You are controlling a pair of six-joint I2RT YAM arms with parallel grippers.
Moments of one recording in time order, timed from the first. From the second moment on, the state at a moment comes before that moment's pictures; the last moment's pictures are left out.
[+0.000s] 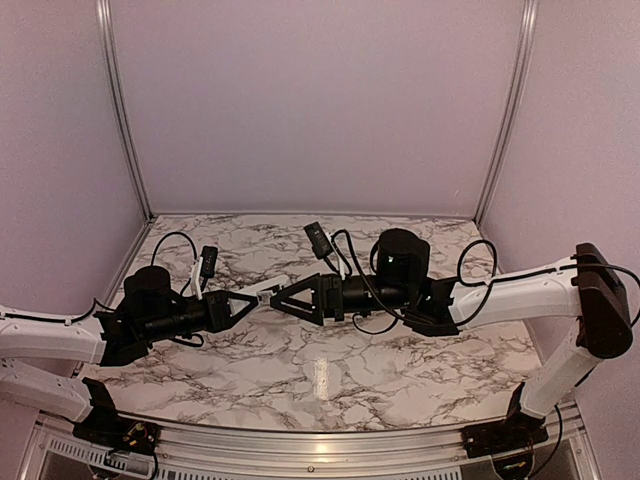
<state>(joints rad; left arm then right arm) -0.82 1.12 0.40 0.52 0.20 -0.72 1.01 1.59 0.92 0.61 -0.60 0.71</state>
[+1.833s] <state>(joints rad) -0.83 1.13 0.45 0.44 0.00 -0.64 1.01 1.56 0.93 0.18 -0.13 0.51</state>
